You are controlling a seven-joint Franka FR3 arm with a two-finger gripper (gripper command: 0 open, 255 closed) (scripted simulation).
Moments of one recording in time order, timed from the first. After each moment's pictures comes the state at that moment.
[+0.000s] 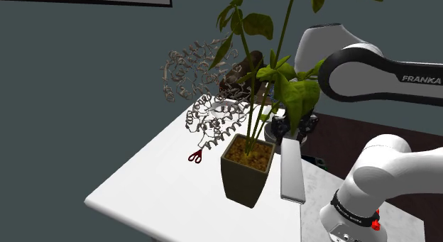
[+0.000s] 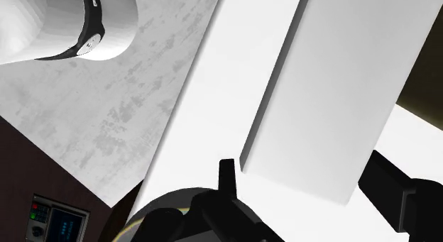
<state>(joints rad) -0.09 -1.05 0.37 -2.68 0.33 1.65 0.75</state>
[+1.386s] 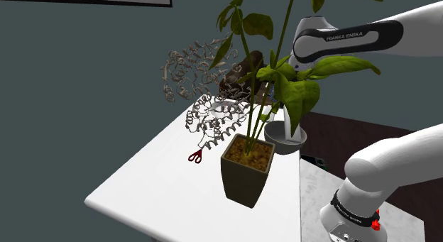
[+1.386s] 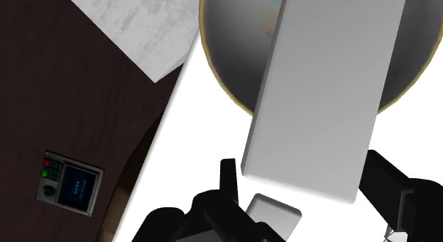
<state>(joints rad) -0.36 -0.59 0.01 -2.44 0.01 1.86 0.33</state>
